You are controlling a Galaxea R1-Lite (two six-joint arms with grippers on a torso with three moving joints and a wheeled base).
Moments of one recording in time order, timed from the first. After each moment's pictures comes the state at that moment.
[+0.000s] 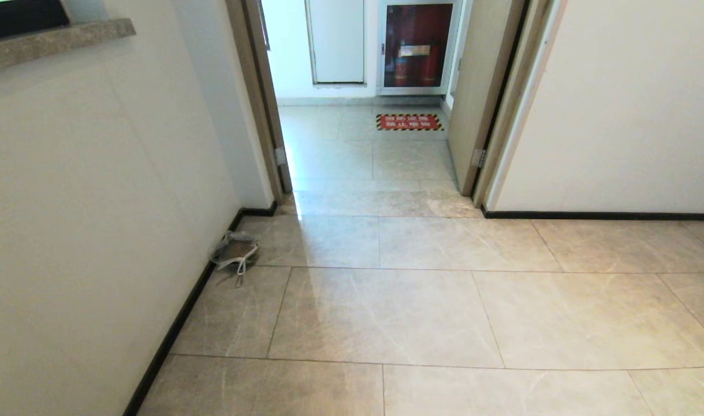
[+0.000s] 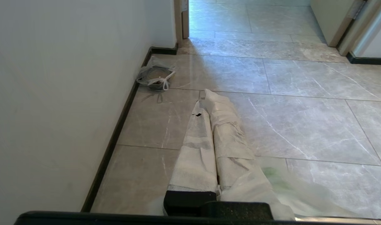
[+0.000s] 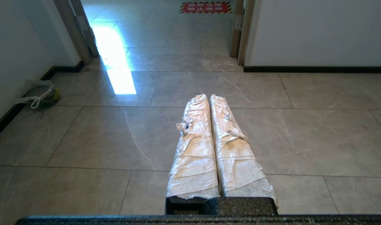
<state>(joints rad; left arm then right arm) 0.01 0.00 0.00 0.00 0.00 0.00 0.00 0.00 0.00 -0.09 0.01 -0.01</state>
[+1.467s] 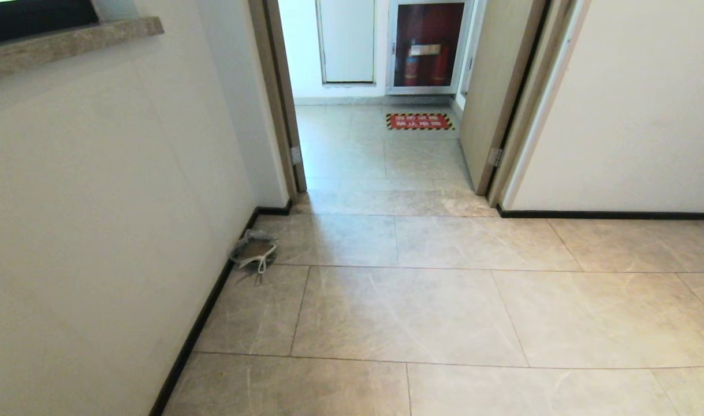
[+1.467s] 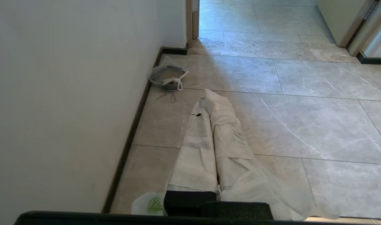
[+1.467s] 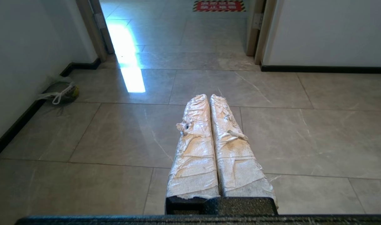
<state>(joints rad) 0.01 0.00 0.00 0.00 0.00 0.00 0.00 0.00 0.00 -0.09 0.01 -0.02</state>
